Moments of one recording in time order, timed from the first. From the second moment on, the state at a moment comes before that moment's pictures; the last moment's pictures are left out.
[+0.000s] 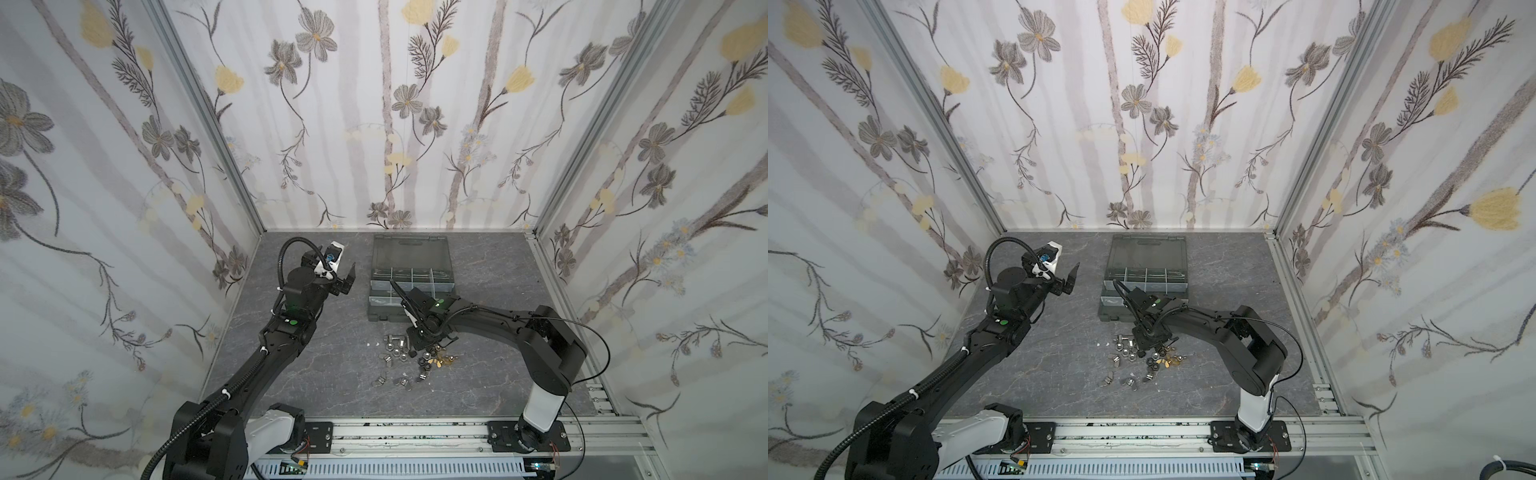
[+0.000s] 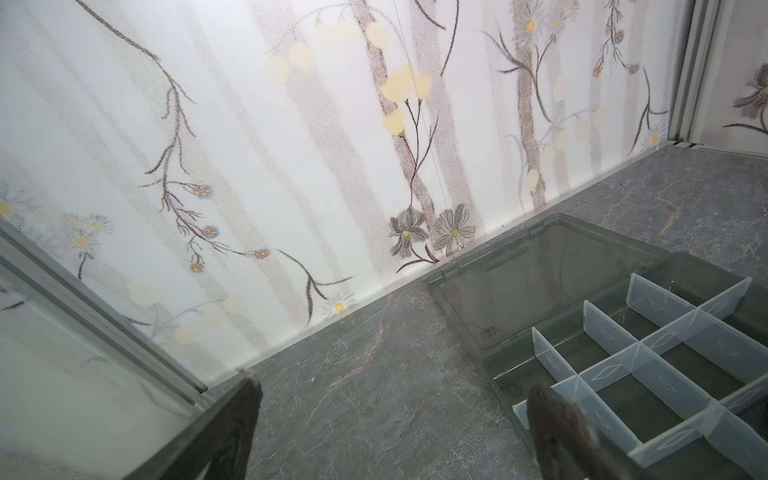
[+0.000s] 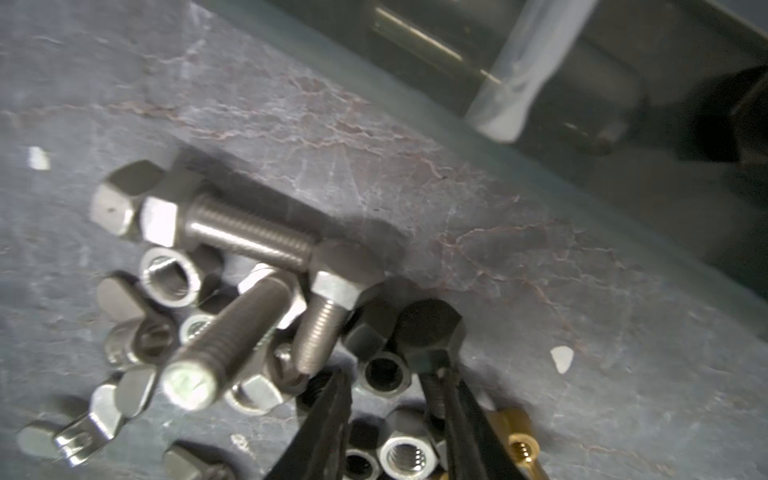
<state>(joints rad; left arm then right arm) -0.28 1.13 0.70 0.32 0.01 0.32 0.84 1.82 1.18 -0.71 -0.01 0.39</state>
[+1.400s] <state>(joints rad) -0.44 0.91 0.78 -0.26 0.42 0.23 0.78 1.83 1.17 -0.68 -0.02 0.33</state>
